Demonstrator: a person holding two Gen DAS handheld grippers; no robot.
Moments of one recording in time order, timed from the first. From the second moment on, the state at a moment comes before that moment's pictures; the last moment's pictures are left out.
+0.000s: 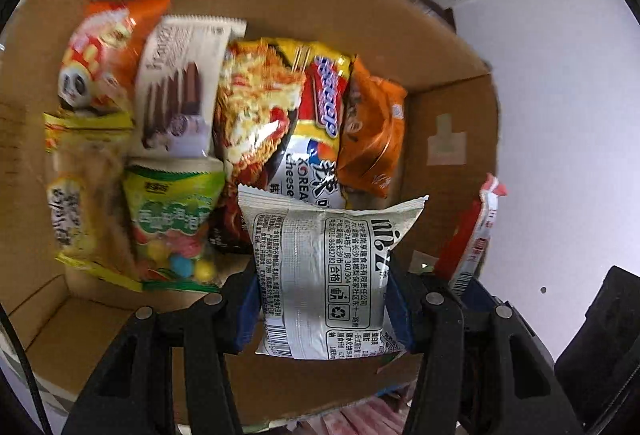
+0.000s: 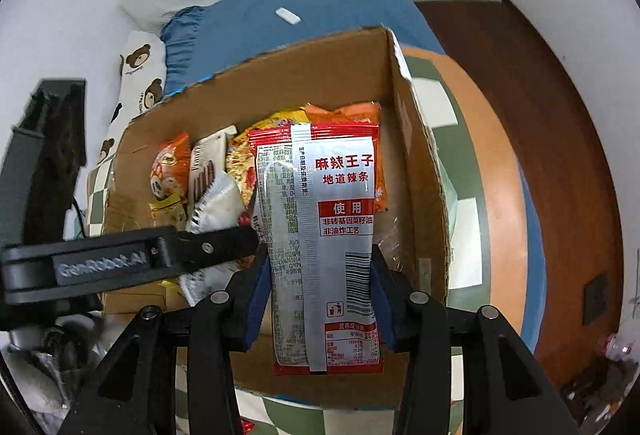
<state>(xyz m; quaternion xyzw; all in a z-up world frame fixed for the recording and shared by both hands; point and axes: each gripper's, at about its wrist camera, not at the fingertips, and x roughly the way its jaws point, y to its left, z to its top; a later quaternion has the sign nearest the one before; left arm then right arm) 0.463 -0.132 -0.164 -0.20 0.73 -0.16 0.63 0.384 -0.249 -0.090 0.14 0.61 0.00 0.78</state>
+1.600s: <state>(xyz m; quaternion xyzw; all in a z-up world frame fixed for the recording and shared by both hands) 0.301 -0.046 -0.019 0.01 0.47 -0.04 0.88 0.257 -0.200 -0.011 0.03 0.49 -0.02 0.87</state>
